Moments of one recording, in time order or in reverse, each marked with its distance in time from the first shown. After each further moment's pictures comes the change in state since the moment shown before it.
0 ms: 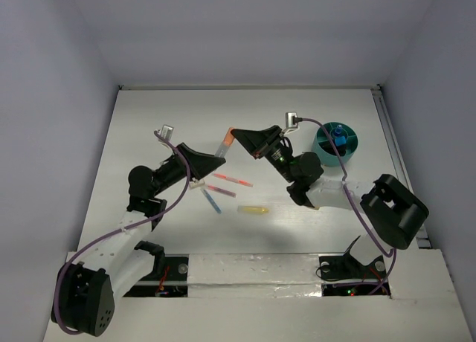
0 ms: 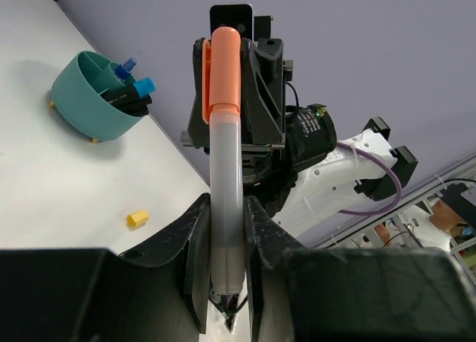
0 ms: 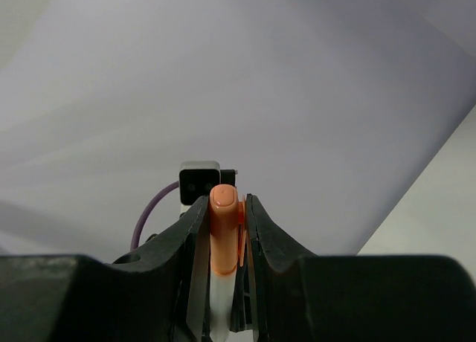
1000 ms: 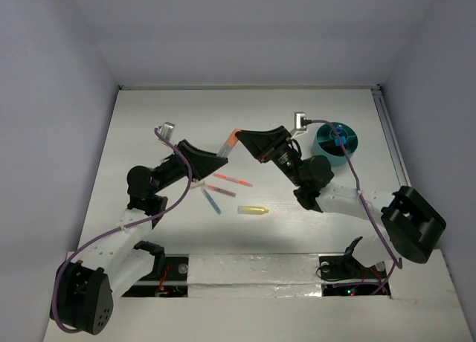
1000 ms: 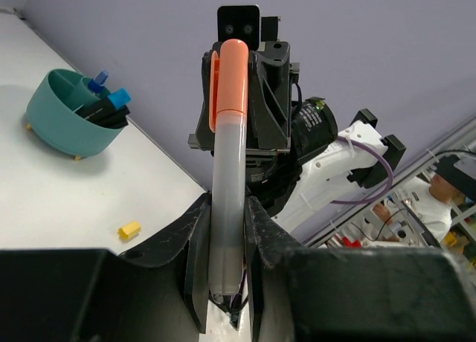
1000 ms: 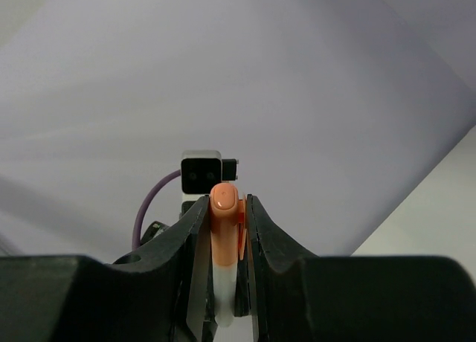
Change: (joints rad) left arm -0.020 0.015 0.023 0.071 0.025 0.018; right arm 0.031 -0.116 -0.032 -0.041 0.004 -0.113
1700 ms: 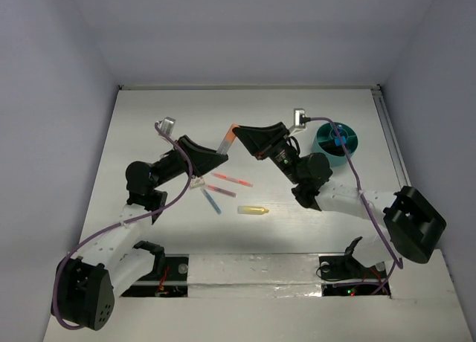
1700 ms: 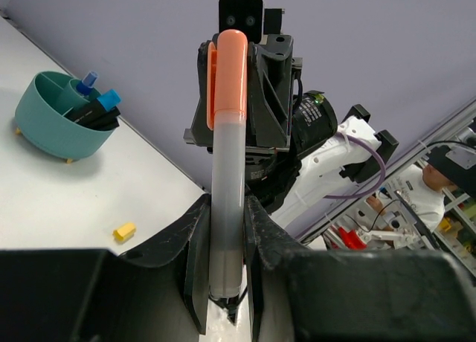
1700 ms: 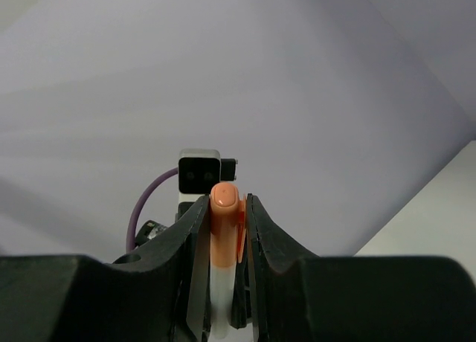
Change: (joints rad) left arm 0.003 0.033 0.053 0.027 0.050 -0.020; right arm 0.015 -0.035 0.044 -0.088 -0.004 -0.079
